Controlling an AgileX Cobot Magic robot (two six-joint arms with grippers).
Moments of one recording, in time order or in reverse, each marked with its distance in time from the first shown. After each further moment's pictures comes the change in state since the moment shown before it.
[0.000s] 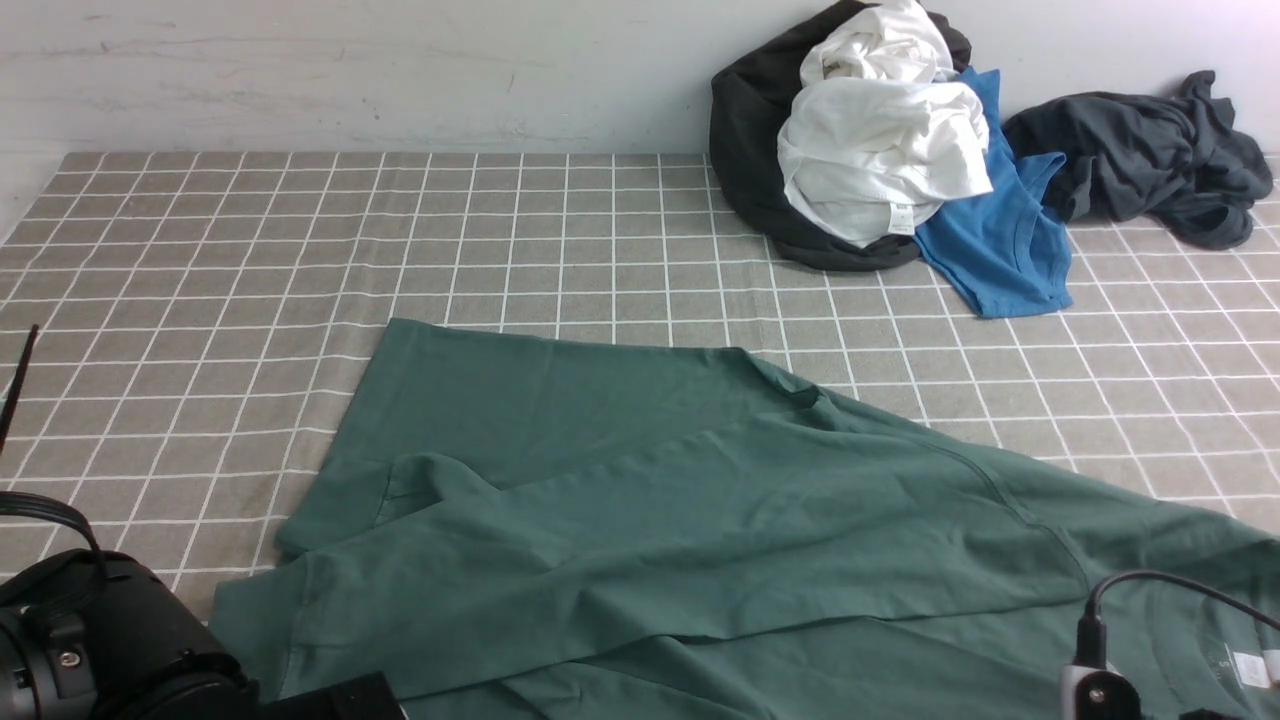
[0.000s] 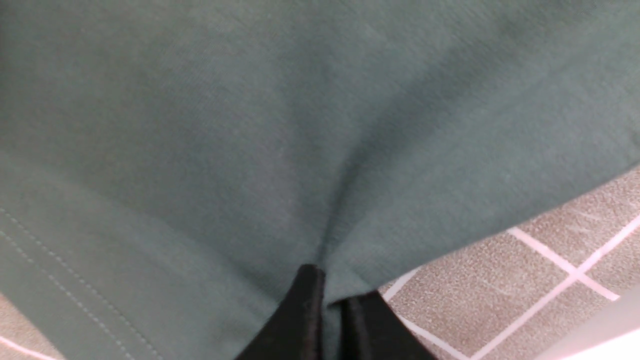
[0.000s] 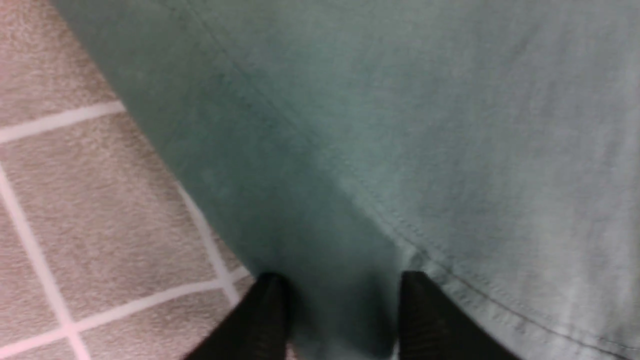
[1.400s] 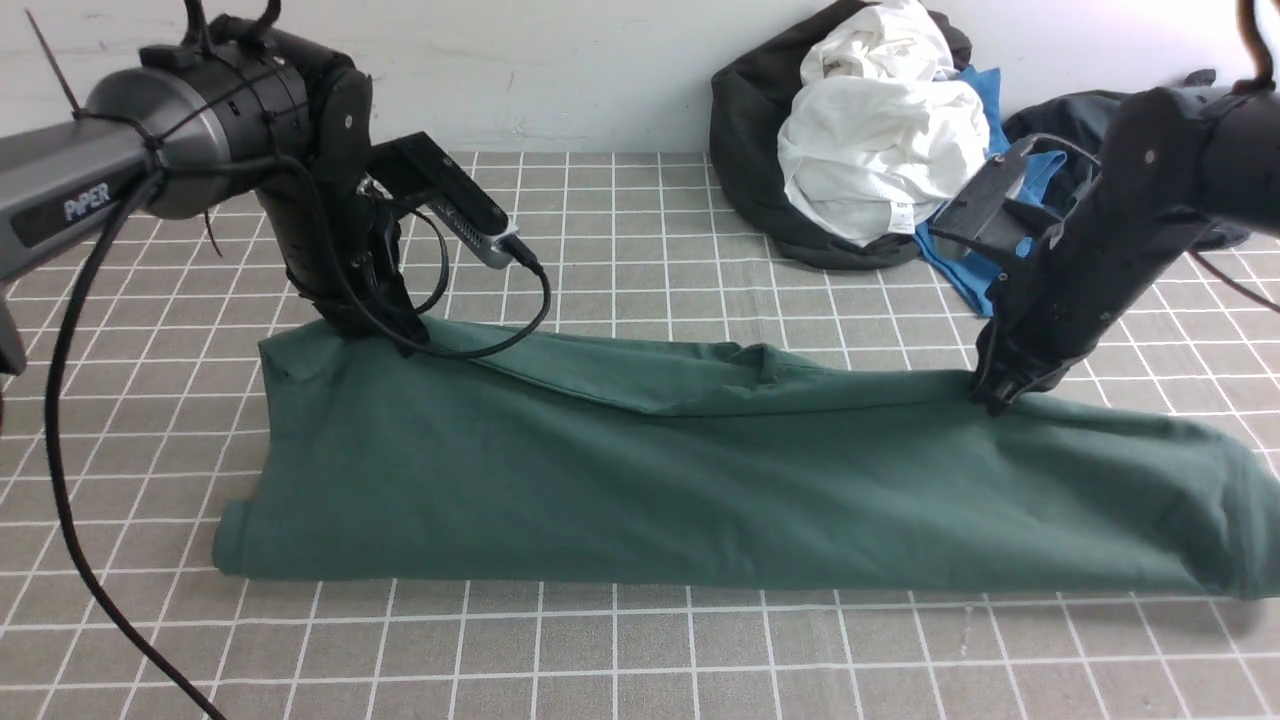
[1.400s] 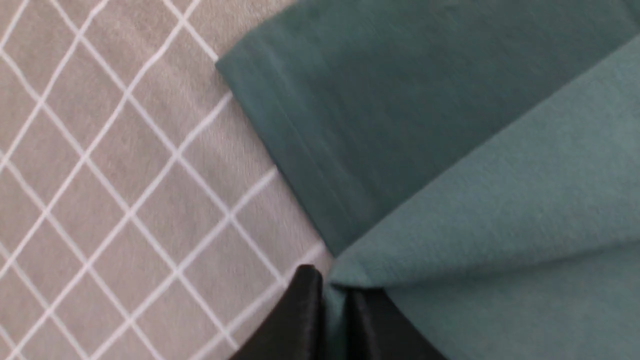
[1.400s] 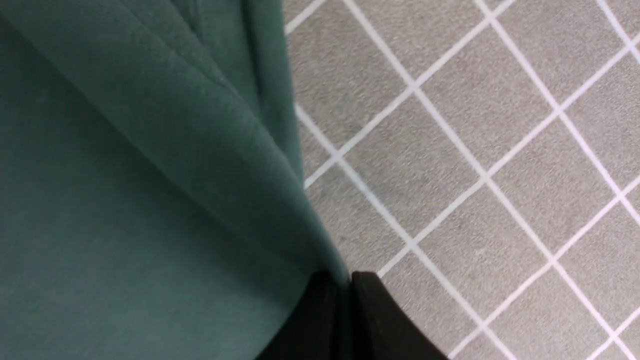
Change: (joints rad) right arm -0.380 0.875 -1.264 0.117 0.382 0.035; left arm 0.430 0.768 -1.182 0.156 -0.019 0.174
